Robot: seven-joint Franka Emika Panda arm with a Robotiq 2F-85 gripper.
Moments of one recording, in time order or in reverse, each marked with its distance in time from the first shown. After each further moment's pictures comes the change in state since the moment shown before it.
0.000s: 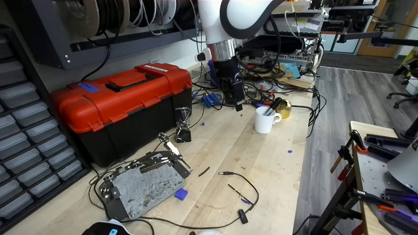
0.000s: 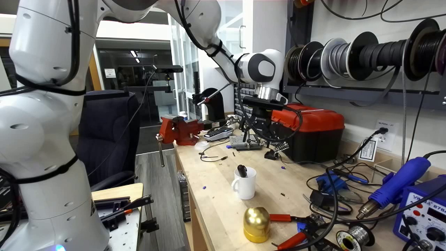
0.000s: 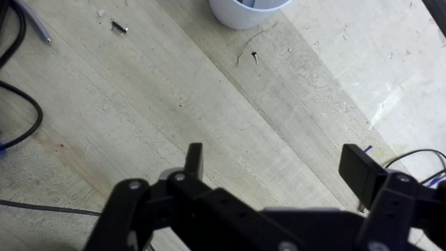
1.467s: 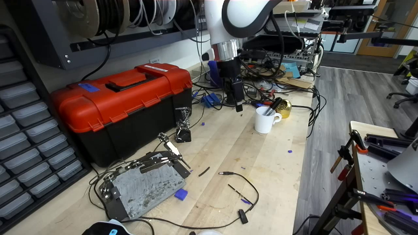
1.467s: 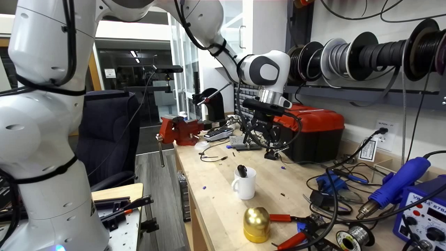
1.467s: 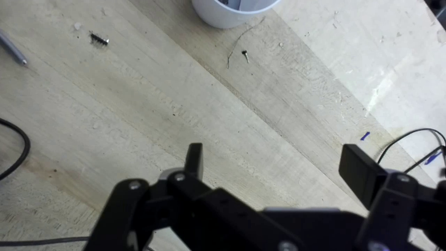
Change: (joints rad) arm -0.038 -0.005 -0.006 -0.031 0.092 0.028 0.012
